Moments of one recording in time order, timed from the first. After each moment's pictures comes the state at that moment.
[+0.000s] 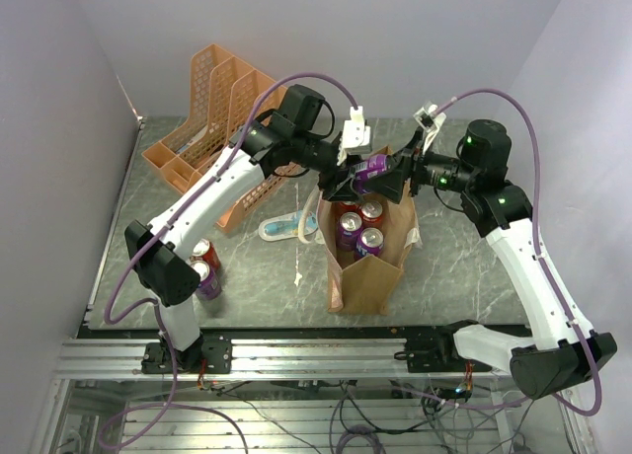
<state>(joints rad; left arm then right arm) -0.72 1.78 1.96 -0.79 0.86 0.59 0.28 1.14 1.29 -0.40 -0.82 0.10</state>
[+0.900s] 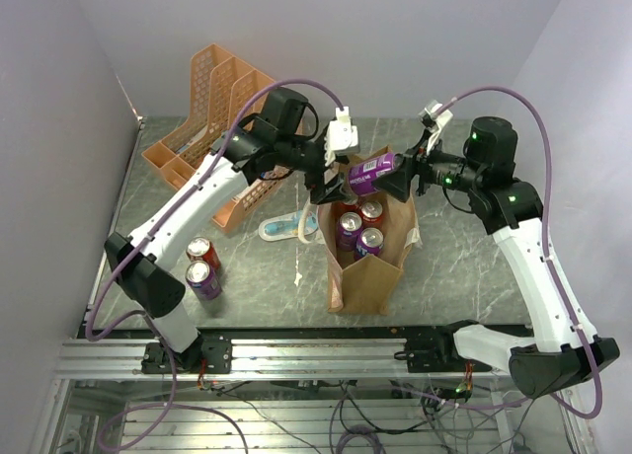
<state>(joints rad) -0.69 1.68 1.85 -0.75 0.74 0.58 0.26 1.15 1.37 -0.57 -0.71 -0.05</state>
